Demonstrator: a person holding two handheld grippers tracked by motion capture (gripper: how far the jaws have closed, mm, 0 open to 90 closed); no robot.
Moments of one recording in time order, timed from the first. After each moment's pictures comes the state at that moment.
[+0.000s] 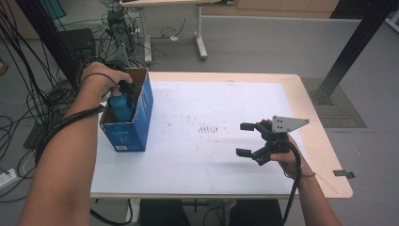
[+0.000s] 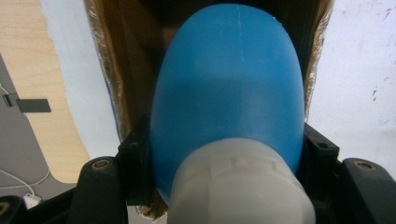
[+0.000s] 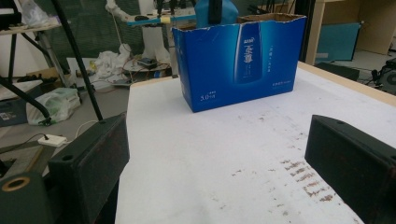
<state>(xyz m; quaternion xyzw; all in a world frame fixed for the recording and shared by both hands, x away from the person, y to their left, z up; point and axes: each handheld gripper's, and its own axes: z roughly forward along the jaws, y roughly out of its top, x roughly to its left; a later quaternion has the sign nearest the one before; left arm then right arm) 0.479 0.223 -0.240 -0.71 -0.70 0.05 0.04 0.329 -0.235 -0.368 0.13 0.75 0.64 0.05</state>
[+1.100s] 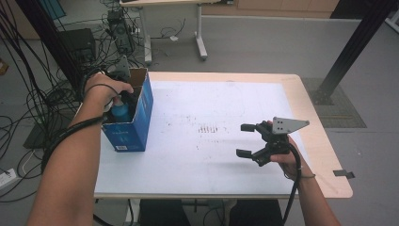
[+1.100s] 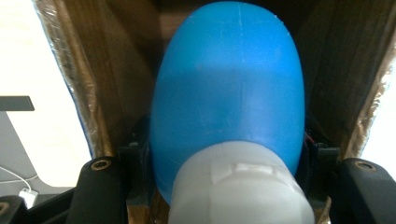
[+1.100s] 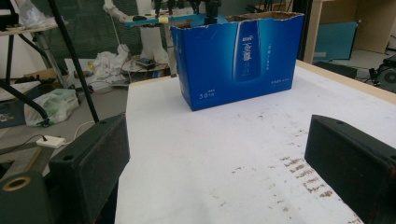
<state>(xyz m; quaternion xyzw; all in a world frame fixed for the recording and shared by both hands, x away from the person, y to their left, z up) 0.476 0.228 -0.270 -0.71 -0.70 0.06 0.06 0.327 -0.236 -0.371 0.14 0.75 0.64 0.05</state>
